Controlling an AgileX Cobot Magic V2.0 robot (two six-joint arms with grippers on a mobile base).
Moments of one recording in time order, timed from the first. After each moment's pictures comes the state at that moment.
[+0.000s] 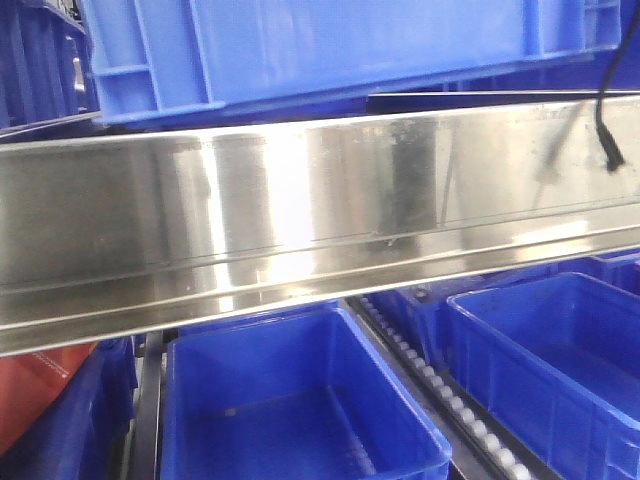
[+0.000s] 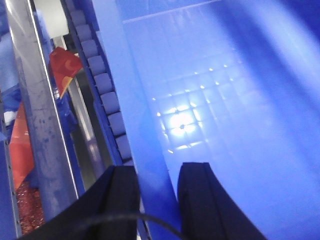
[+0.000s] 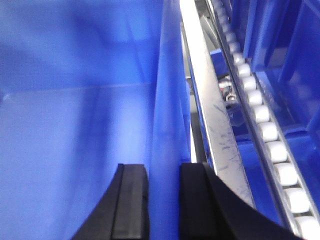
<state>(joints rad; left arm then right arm) -0.34 1.71 -1.97 0.17 1.18 -0.33 0.28 1.90 -2.20 0.10 1.00 0.03</state>
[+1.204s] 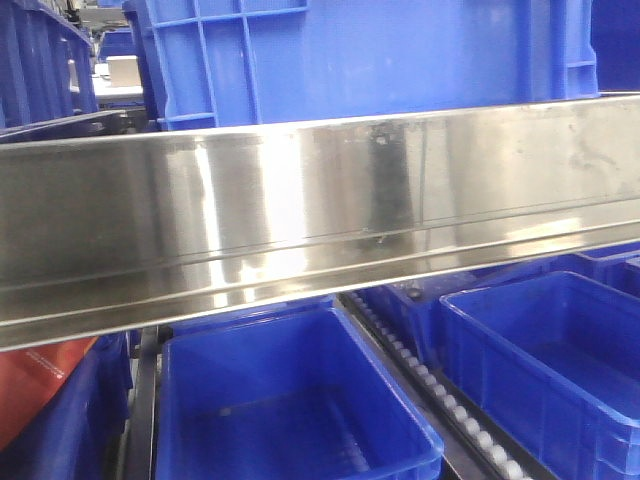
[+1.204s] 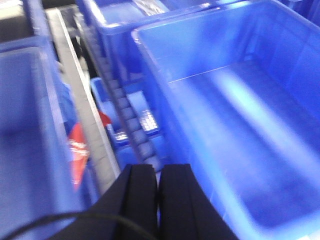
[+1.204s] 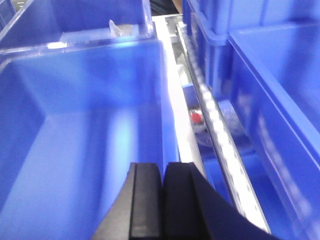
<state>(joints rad) -0.34 1.26 -1.82 0.28 1.19 -0.28 0.26 1.56 -2.07 0.07 1.10 0.02</state>
